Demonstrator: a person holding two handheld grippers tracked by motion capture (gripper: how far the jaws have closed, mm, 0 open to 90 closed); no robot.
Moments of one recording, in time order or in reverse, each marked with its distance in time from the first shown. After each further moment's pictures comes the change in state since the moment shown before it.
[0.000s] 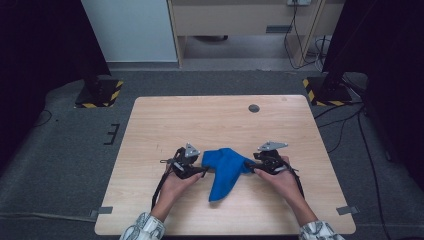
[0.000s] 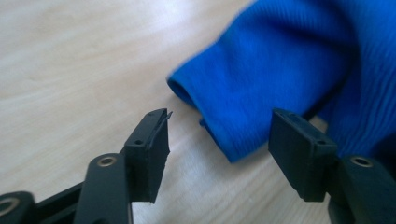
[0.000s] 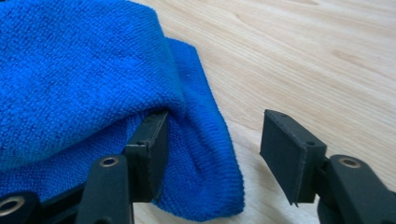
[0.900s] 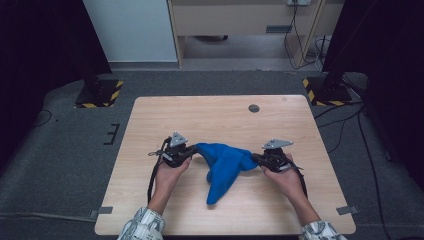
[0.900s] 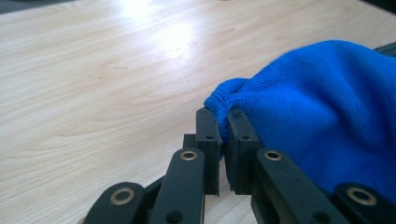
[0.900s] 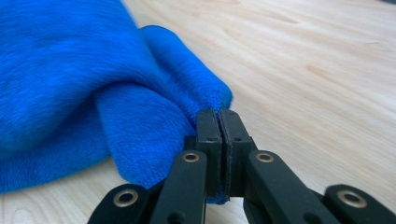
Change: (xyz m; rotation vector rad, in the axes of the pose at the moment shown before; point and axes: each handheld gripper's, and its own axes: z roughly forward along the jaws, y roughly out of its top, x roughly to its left) left arm 0.036 0.017 -0.028 -0.178 0.015 -0.083; right arm -0.007 0.007 -0.019 -0.027 -0.032 -0.021
